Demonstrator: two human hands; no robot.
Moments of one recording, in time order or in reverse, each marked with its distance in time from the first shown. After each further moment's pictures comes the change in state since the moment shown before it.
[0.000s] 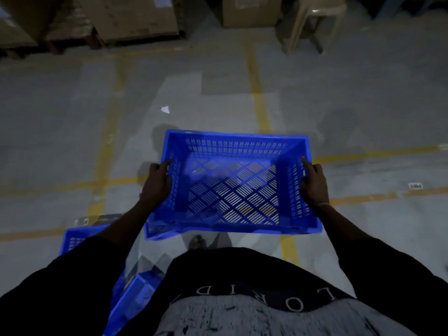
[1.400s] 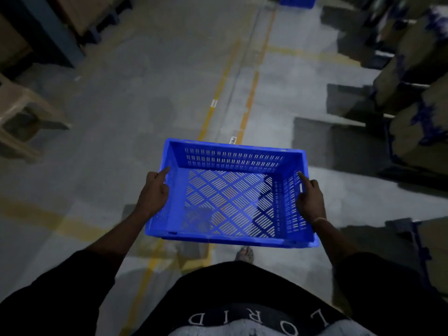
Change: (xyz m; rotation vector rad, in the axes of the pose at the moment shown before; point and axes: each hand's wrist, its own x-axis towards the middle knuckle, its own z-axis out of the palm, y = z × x) left_hand 0.327 0.625 0.387 -0.052 -0.621 0.981; right_hand -0.078 0.334 -0.273 0.040 0.658 1.069
